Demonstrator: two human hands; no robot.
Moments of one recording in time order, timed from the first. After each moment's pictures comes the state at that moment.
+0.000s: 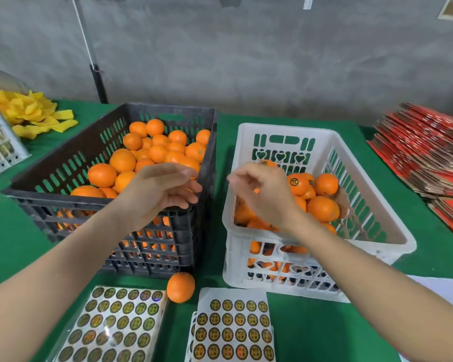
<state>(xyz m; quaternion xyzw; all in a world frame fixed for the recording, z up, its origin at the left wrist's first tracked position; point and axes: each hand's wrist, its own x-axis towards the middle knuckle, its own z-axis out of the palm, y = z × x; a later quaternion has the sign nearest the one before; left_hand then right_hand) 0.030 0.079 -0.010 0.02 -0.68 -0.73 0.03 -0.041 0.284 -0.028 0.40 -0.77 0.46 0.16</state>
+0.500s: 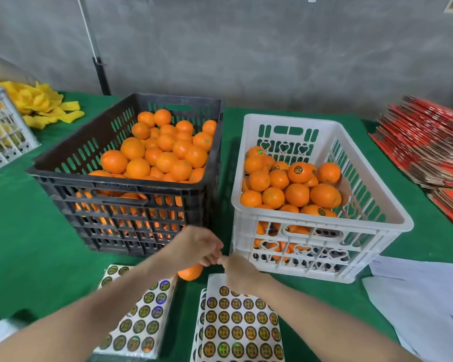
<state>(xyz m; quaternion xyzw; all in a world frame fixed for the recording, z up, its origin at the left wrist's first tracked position) 0.081 0.117 -0.106 0.08 -0.84 -0.51 -0.15 0.023 0.260 -0.209 0.32 -0.92 0.11 -0.21</state>
